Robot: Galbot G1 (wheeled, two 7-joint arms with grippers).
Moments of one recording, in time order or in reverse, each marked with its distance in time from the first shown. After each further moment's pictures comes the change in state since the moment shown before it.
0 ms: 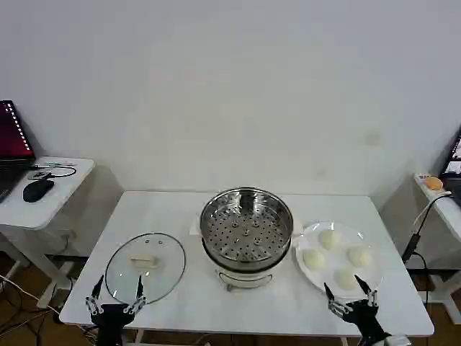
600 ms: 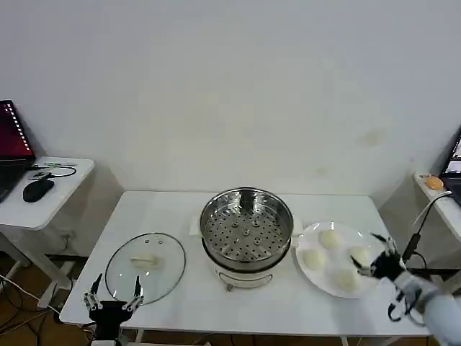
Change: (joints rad) left arm -0.037 0.000 -0.022 -0.010 0.072 0.096 0.054; right arm 0.467 -0.517 -0.147 -0.238 -0.426 -0.104 -0.365
